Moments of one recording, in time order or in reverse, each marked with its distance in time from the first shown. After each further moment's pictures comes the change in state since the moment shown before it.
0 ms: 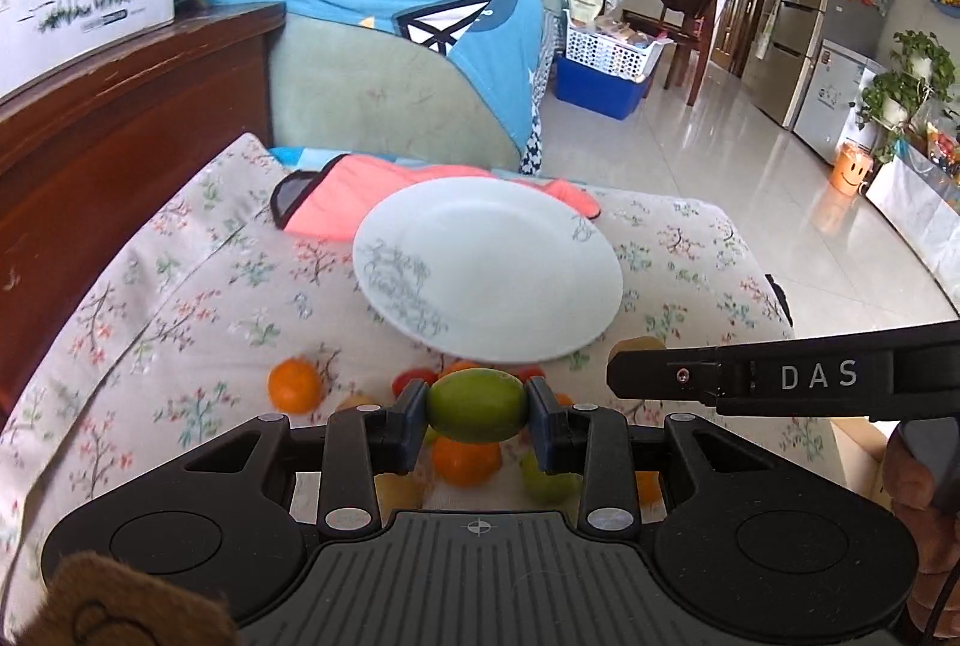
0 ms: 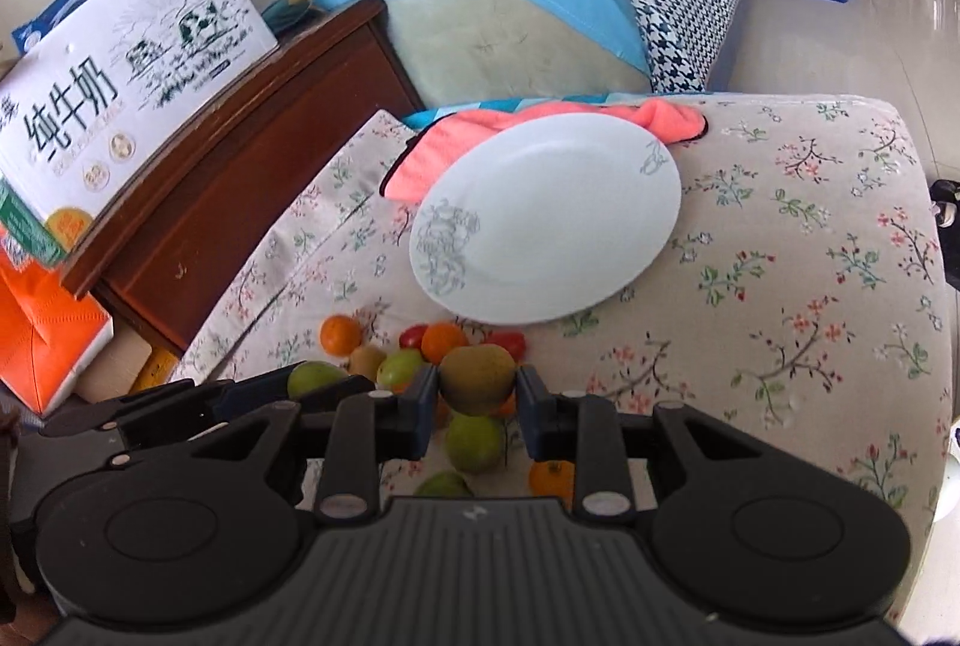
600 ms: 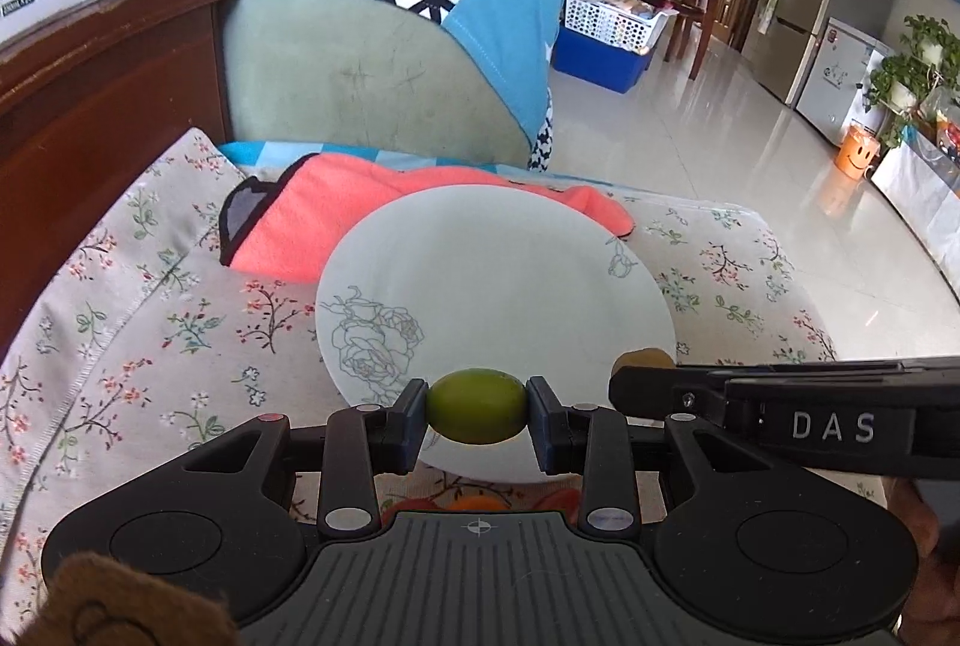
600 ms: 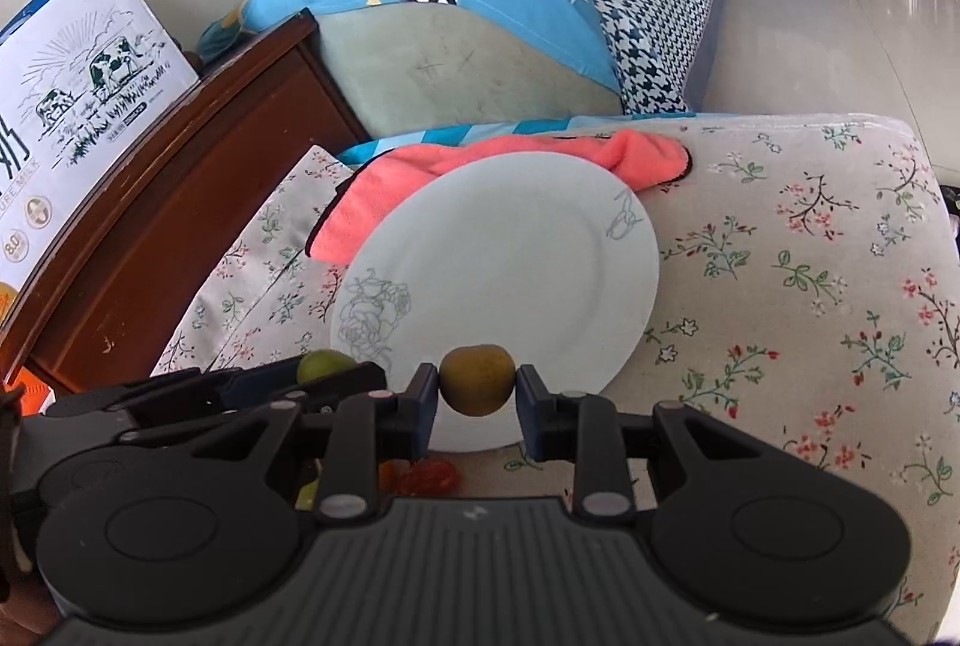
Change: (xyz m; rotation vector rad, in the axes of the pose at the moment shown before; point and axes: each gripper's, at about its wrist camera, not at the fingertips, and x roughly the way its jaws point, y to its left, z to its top) left arm 0.089 0.012 0.044 -0.003 0.073 -0.012; right arm 0.057 -0.029 0.044 0.042 -0.001 -0.046
